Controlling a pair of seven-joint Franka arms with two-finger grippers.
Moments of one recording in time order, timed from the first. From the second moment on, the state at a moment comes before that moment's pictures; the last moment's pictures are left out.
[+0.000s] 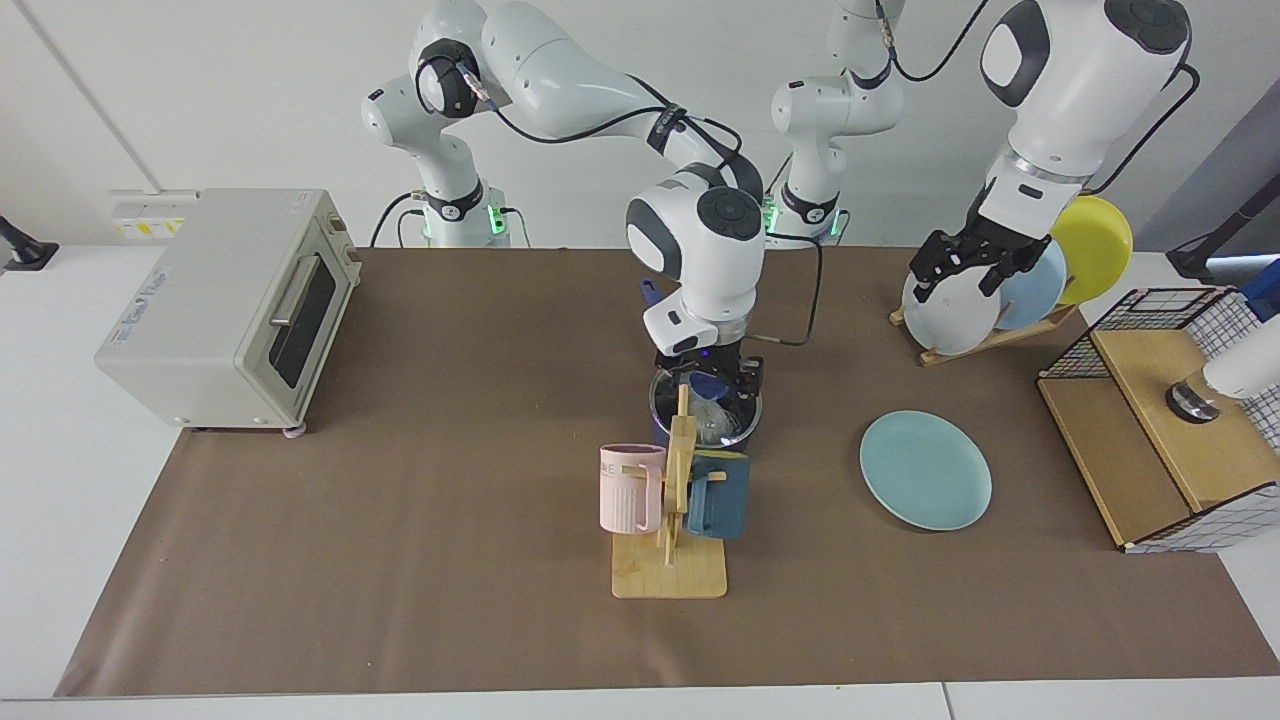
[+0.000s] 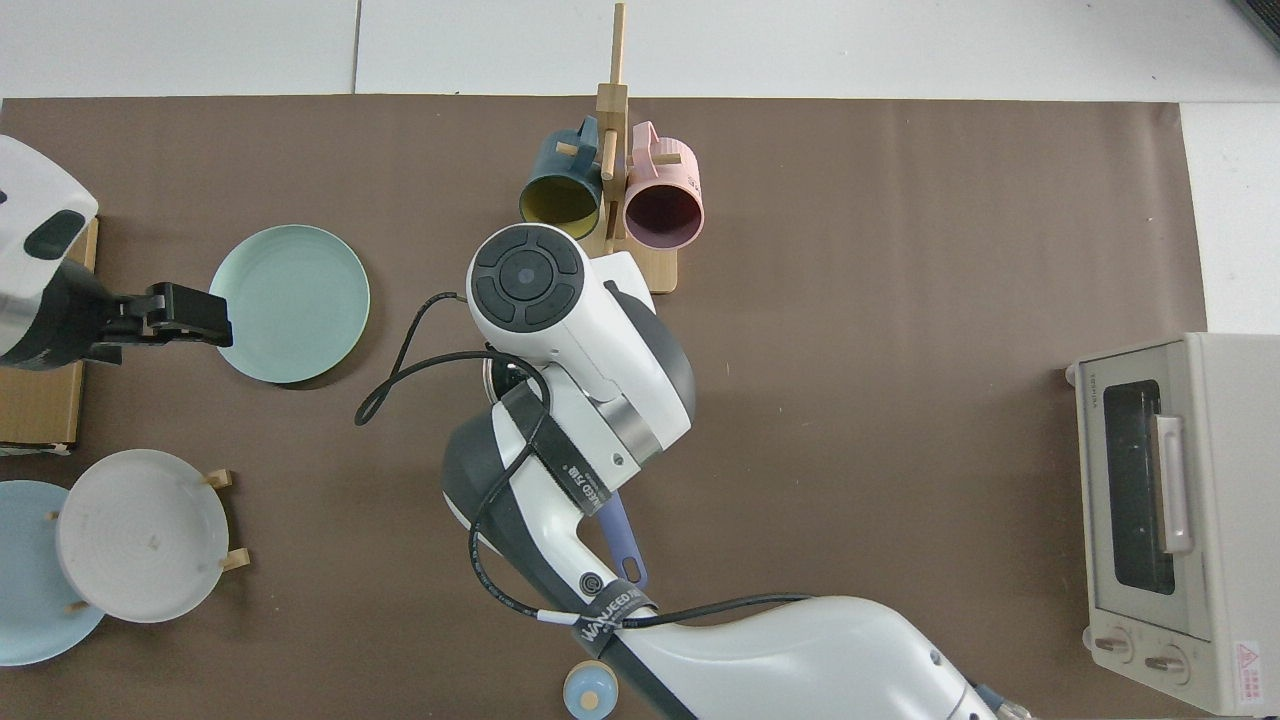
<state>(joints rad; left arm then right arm) 0.03 0.00 -0.08 -1.65 -0.04 1.67 -0.14 0.71 0.70 -0.09 -1.12 0.06 1.87 1.05</state>
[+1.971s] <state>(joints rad) 0.03 0.00 -0.08 -1.65 -0.04 1.67 -0.14 0.09 0.27 -0.17 -1.28 0.07 1.63 0.03</state>
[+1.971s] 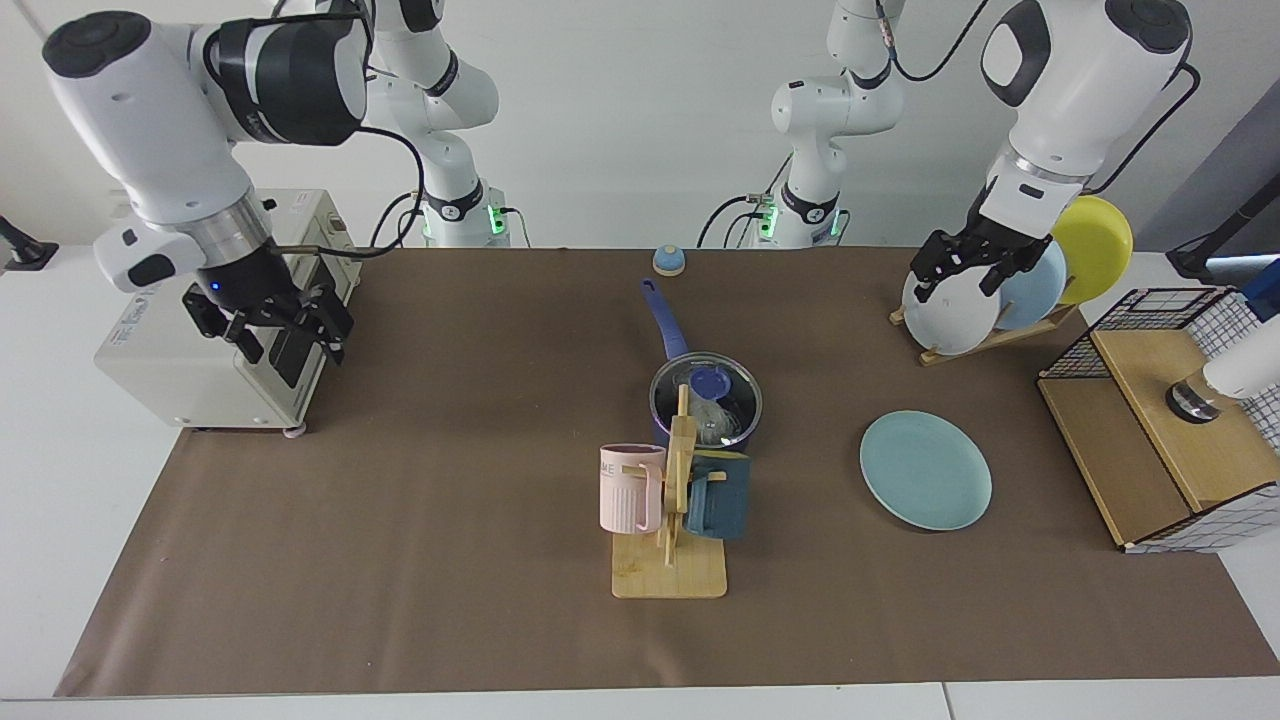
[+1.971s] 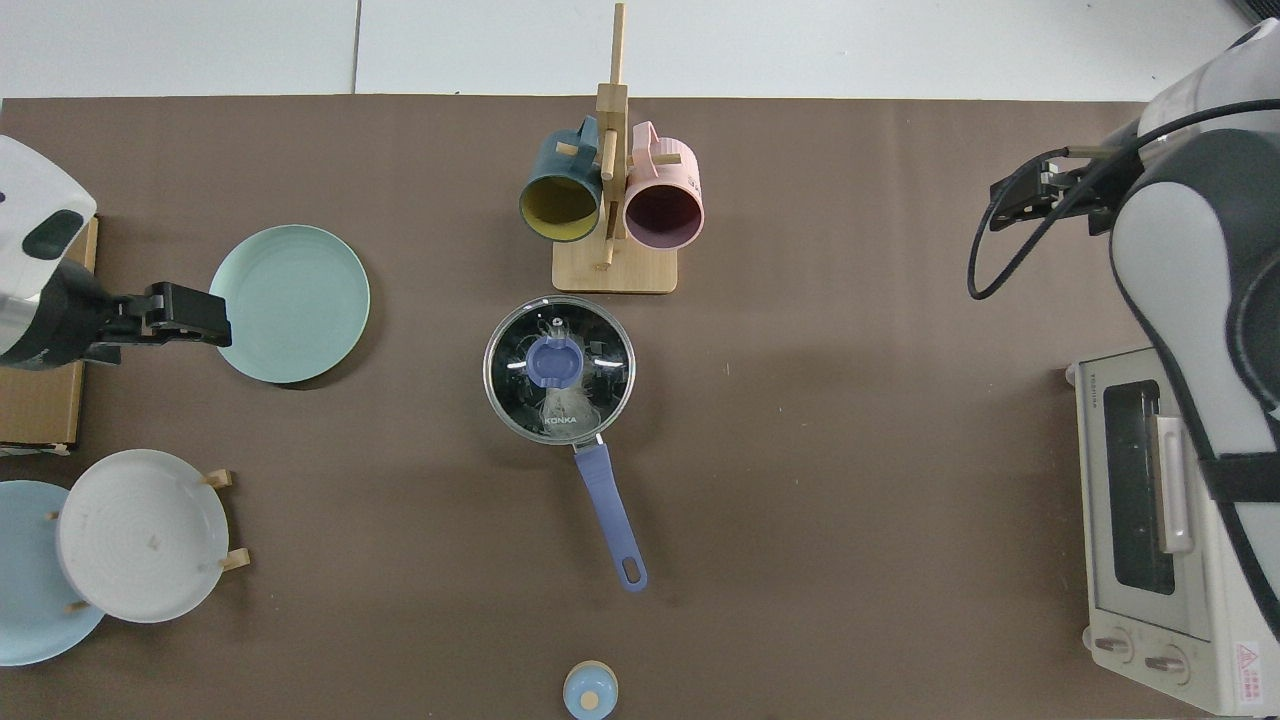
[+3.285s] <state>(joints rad) 0.03 0.00 -0.08 -1.65 -0.04 1.67 -0.14 0.00 -0.09 -0.13 -1.69 0.02 1.66 0.01</state>
